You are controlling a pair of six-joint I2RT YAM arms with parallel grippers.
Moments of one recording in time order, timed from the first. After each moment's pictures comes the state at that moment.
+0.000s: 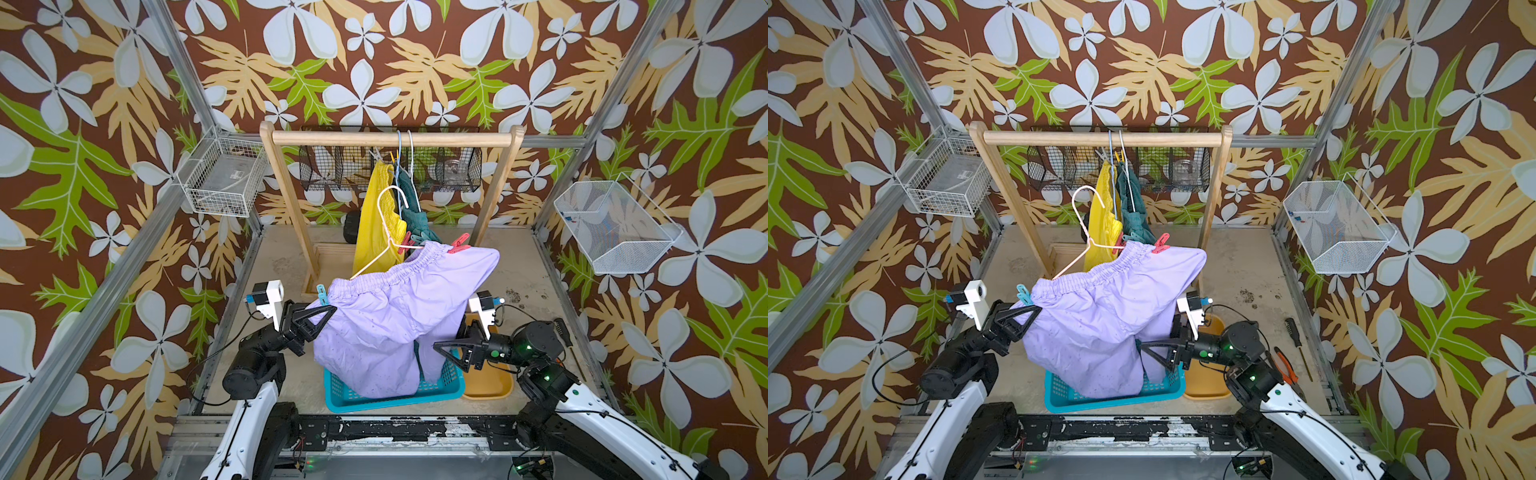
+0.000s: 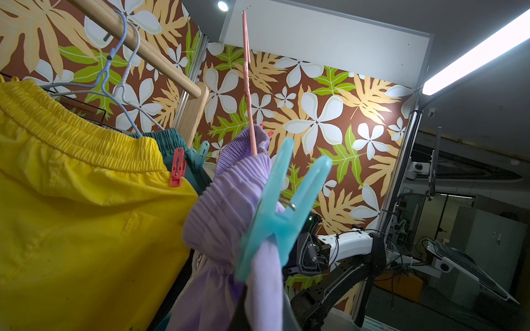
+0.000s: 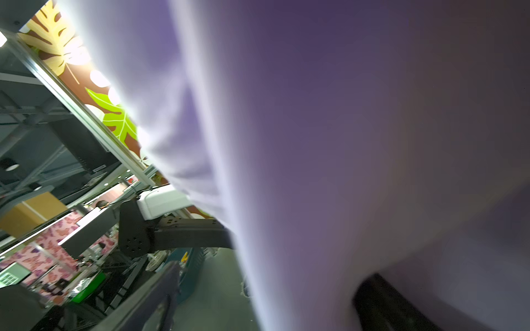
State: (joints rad) left arm 0.07 0.76 0.34 1.53 1.05 -1.40; right arm 0.72 0.71 0.42 0.41 -0.68 0.71
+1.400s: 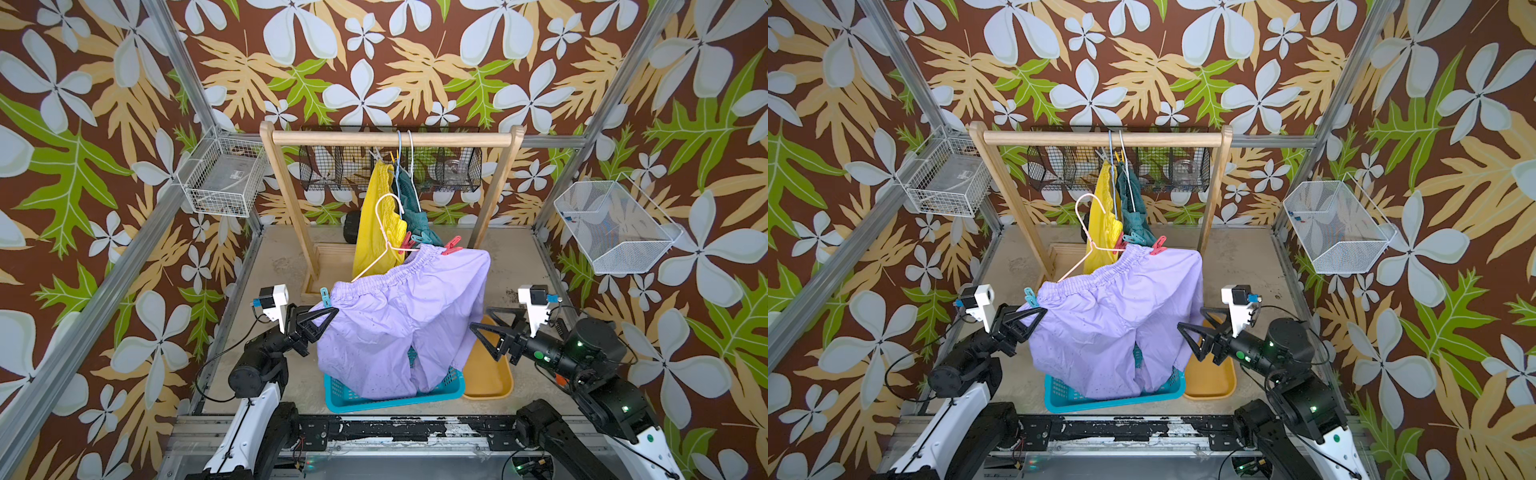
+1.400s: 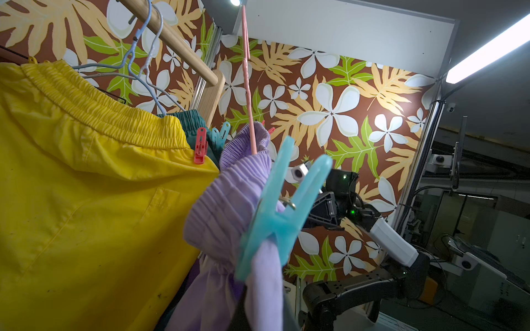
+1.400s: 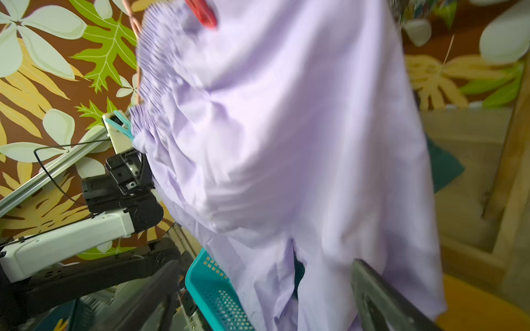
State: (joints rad) left arm 0.07 0.77 0.26 1.53 1.06 -1.29; right arm 0.39 0.50 0.90 -0.53 -0.48 0.36
